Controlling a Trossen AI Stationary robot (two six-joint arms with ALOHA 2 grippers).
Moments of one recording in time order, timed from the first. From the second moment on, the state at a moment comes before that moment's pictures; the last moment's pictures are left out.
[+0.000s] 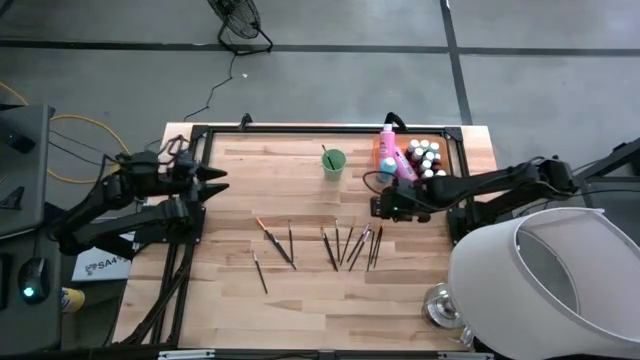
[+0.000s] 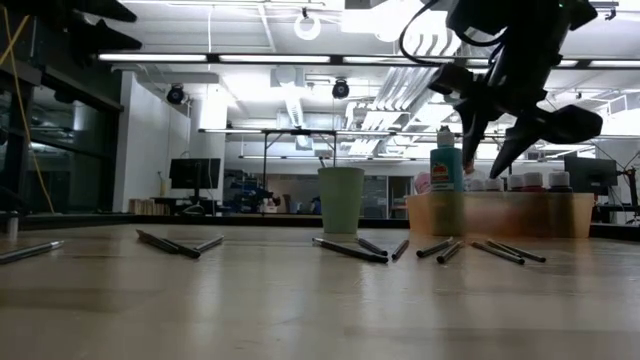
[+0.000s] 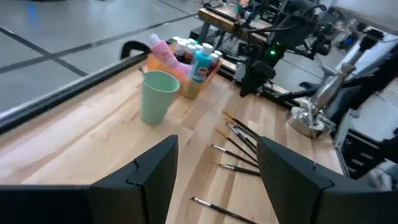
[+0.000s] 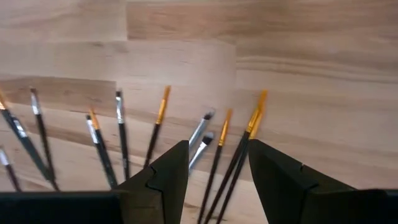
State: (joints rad) left arm 0.39 0.18 0.65 -0.67 0.14 -0.32; right arm 0.02 1.28 0.79 -0.66 0.12 1.58
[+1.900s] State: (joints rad) left arm 0.39 0.01 0.32 -0.45 0.28 -0.40; right arm -0.12 1.60 0.79 -0.58 0.08 1.65
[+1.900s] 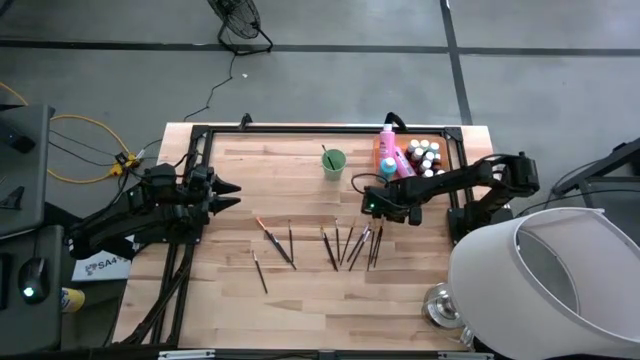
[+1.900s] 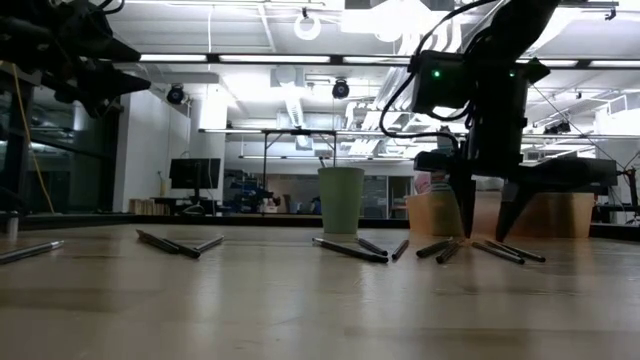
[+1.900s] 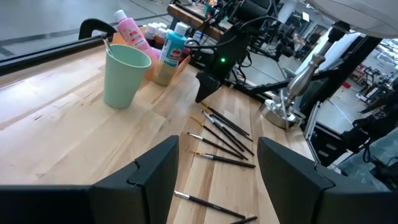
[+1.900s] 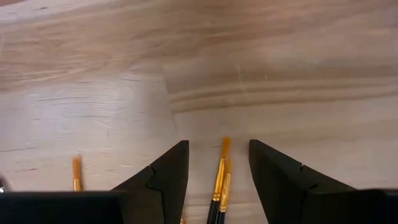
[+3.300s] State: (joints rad) left arm 0.39 0.01 0.33 -0.47 0.27 -0.40; right arm -0.11 1.58 0.79 -0.53 0.01 1.64
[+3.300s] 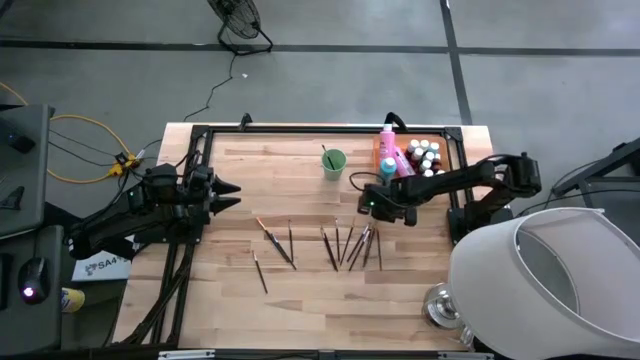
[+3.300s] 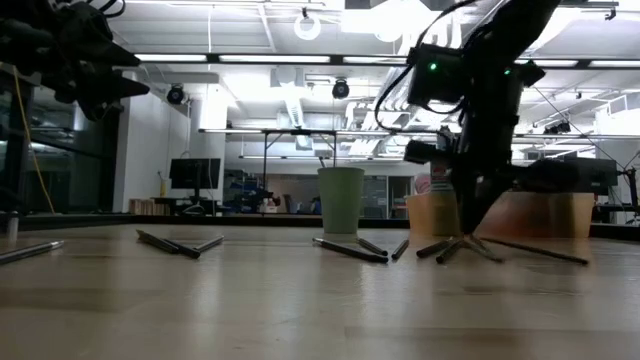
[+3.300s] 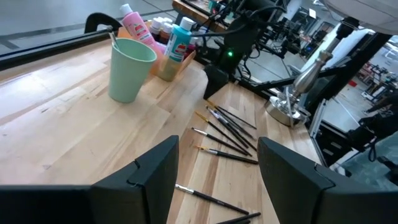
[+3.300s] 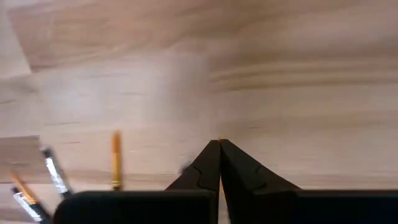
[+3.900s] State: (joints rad) left arm 0.39 0.01 0.33 -0.47 0.27 -0.40; right arm -0.11 1.34 0.79 -0.53 0.23 1.47
